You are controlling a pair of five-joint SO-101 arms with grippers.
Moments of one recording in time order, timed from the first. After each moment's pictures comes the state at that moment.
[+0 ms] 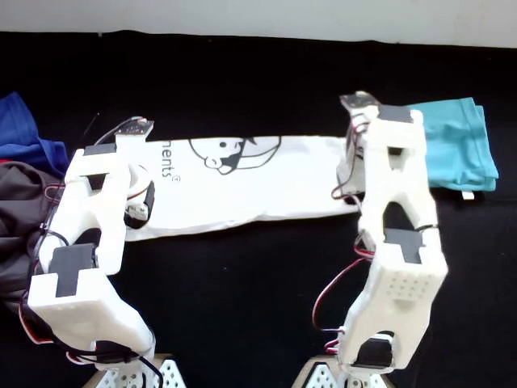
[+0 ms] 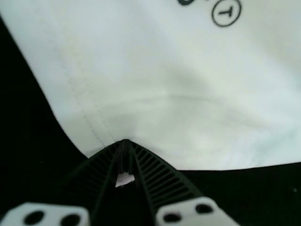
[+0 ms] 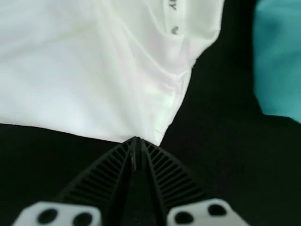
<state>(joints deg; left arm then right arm) -15.1 14.3 21.7 59.5 -13.8 -0.4 25.0 -13.5 86.9 17.1</state>
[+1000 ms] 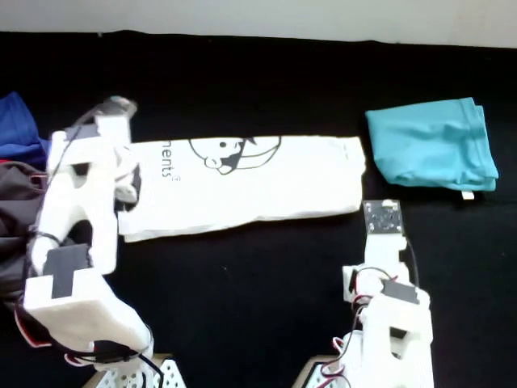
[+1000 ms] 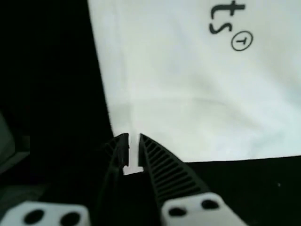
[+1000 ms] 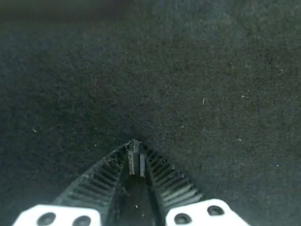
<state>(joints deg) -19.3 11.9 9.3 69.8 -10.7 7.9 -52.3 86.4 40.0 17.1</state>
